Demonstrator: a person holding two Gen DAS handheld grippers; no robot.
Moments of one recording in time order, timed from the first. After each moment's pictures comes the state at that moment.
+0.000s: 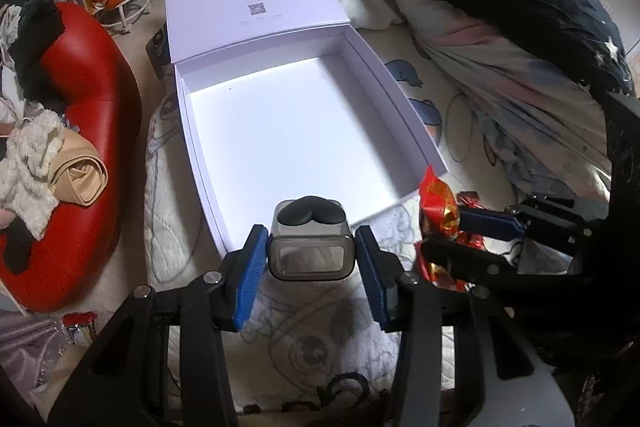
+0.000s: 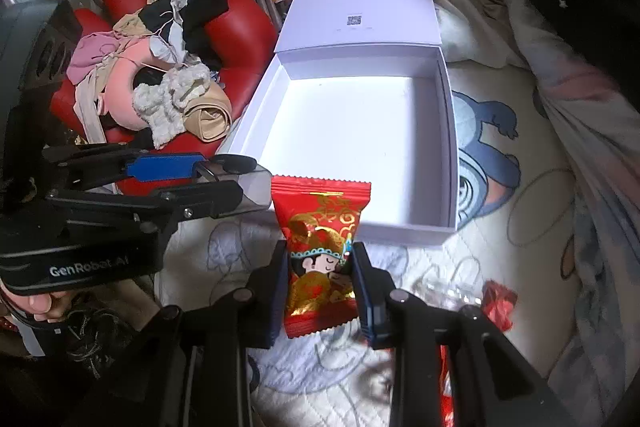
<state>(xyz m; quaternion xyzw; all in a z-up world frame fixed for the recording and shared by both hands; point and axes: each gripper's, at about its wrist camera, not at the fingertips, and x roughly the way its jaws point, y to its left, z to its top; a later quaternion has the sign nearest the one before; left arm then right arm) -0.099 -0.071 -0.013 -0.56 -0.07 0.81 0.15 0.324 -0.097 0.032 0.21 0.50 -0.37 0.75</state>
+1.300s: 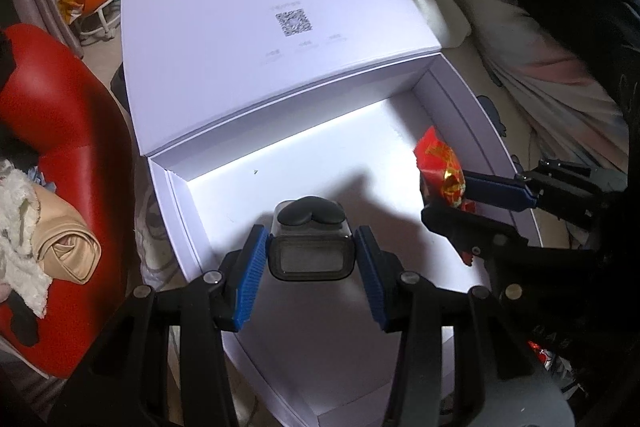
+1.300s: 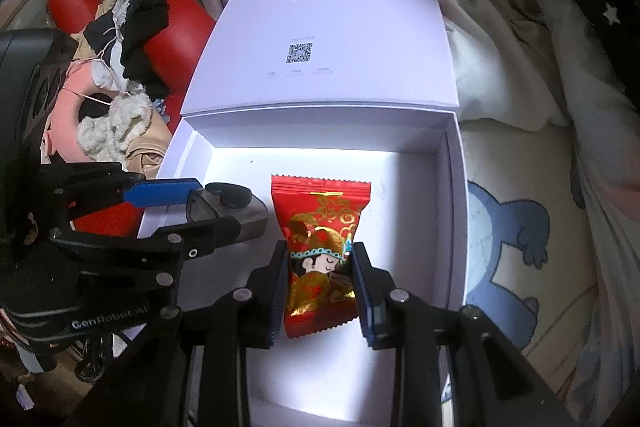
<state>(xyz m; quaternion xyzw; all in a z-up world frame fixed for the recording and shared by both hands) -0.243 -0.079 -0.088 -0.58 -0.03 0.79 0.17 0.371 -0.258 -0.016 0.21 0.50 -0.43 0.72</state>
